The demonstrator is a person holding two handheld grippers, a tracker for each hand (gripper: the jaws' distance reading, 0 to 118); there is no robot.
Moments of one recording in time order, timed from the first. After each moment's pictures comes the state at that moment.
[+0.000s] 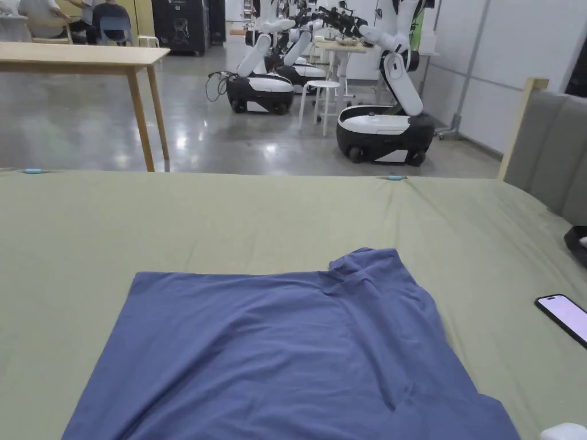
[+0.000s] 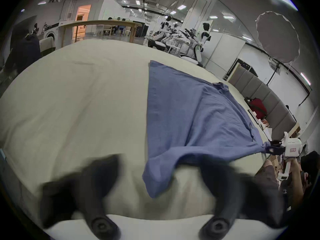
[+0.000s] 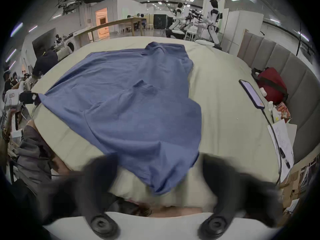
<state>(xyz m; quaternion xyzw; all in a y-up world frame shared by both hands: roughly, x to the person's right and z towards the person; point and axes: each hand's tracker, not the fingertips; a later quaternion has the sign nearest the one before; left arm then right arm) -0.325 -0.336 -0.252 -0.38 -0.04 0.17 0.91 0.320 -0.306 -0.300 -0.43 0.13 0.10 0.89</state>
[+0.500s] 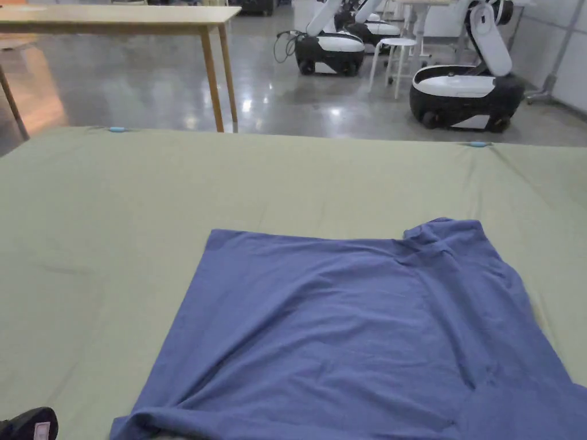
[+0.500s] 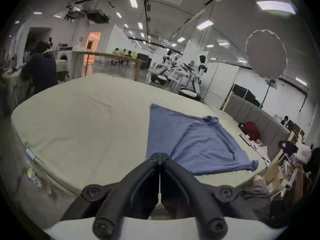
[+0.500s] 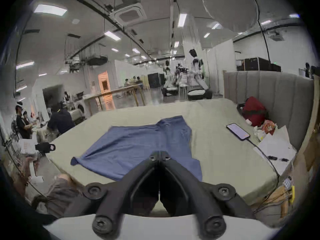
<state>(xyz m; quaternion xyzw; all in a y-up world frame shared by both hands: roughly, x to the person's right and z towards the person) -0.302 -0.240 -0.149 -0.23 0.00 0.17 0.96 0.294 -0.185 -0.190 -0.18 0.13 -0.05 0.97</state>
